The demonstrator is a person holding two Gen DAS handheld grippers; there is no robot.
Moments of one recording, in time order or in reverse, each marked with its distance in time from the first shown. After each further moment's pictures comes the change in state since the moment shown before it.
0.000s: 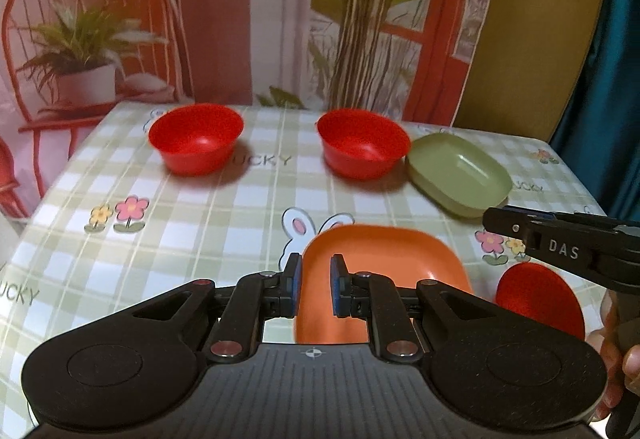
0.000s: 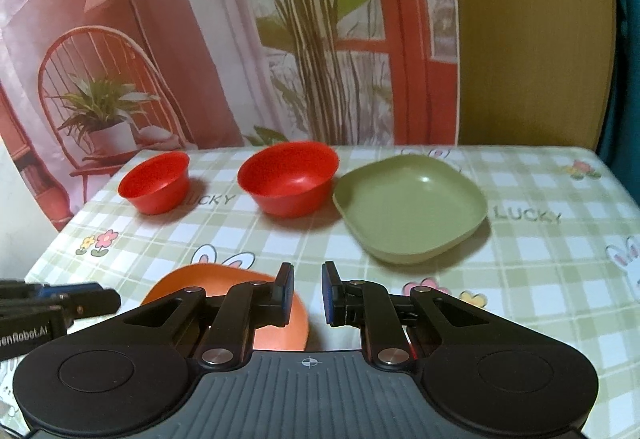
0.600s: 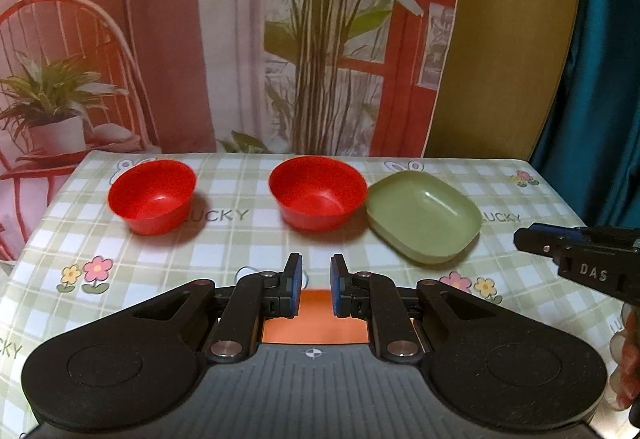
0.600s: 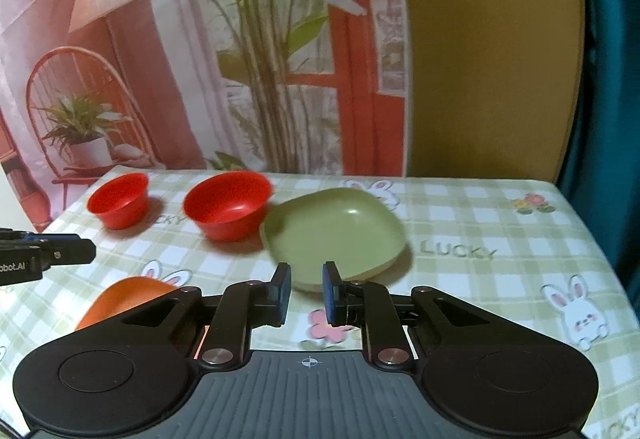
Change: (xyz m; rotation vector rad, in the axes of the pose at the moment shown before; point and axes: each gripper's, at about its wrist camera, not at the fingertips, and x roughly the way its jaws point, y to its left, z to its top) left arm 0.008 -0.039 0.031 0.056 -0.072 -0.027; right arm -0.031 -0.066 0.016 -0.039 -0.053 -0.048
